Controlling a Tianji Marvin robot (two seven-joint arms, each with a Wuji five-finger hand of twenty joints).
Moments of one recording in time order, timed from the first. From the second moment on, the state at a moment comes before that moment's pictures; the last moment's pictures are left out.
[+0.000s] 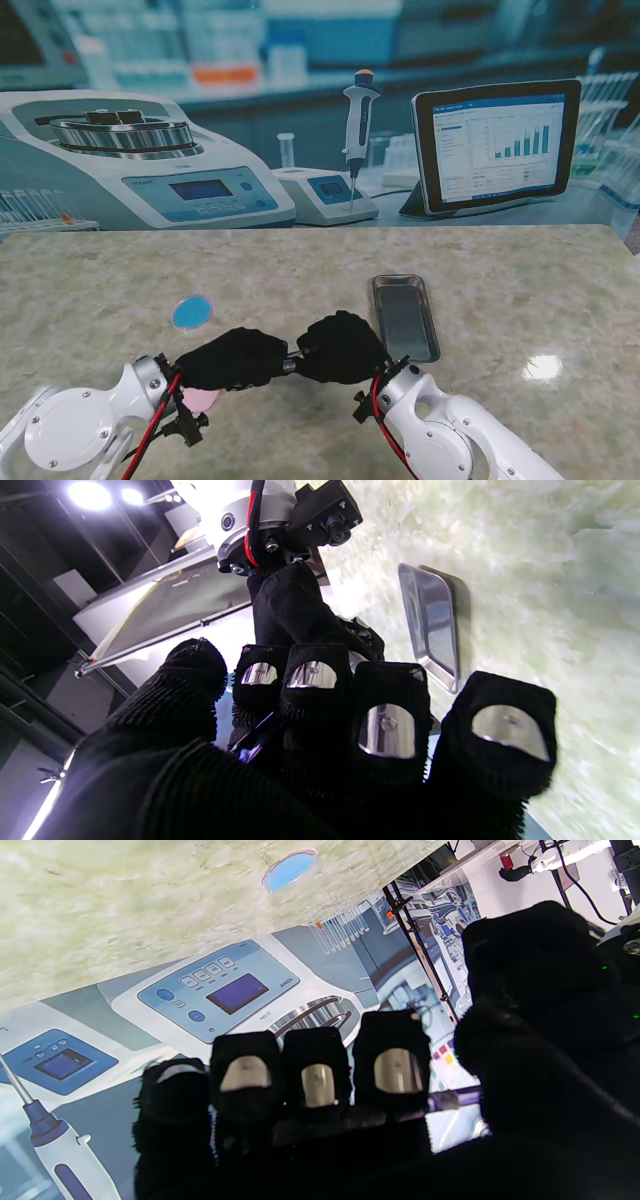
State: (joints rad) left arm 1.88 -1.02 -1.41 -2.07 0.01 -0.09 -0.54; right arm -1.64 -1.11 0.99 -1.80 -0.75 -0.22 -0.17; left_hand 0.64 -0.19 0.37 -0.03 0.79 -0.07 1.40 1.38 1.18 -0.02 1.40 1.06 1.08 0.09 1.69 0.96 0.94 0.43 1.79 0.78; right_hand 0.41 -0.36 0.68 -0.09 1.16 -0.12 1.40 1.36 1.17 0.04 1.43 1.33 1.03 0.14 1.53 0.98 0.53 0.33 1.62 1.05
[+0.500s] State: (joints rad) left arm 1.88 -1.02 -1.41 -2.07 0.01 -0.08 -0.55; right arm -1.63 -1.10 0.99 -1.80 -0.76 -0.22 -0.13; left_hand 0.64 -0.17 0.33 -0.03 0.76 -0.07 1.39 1.37 1.15 -0.02 1.39 1.06 1.05 0.10 1.67 0.96 0.89 0.43 1.79 0.78; right_hand 0.44 -0.18 0.59 -0.08 1.23 -0.09 1.41 1.42 1.22 0.07 1.45 1.39 1.07 0.19 1.59 0.98 0.55 0.40 1.63 1.14
